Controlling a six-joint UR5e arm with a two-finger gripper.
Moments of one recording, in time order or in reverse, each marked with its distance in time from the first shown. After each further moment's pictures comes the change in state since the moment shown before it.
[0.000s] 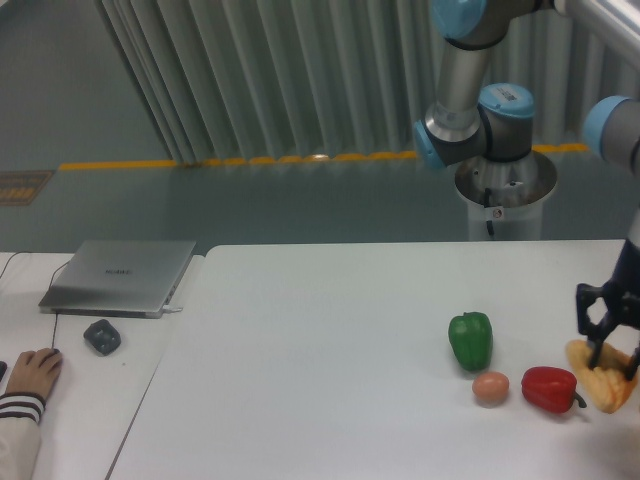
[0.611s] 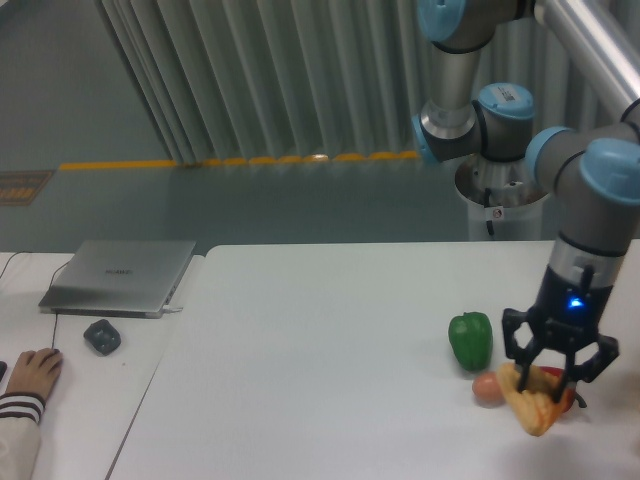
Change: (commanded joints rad) arm -0.106 -0.032 -0.040 0.075 0.021 -0.071
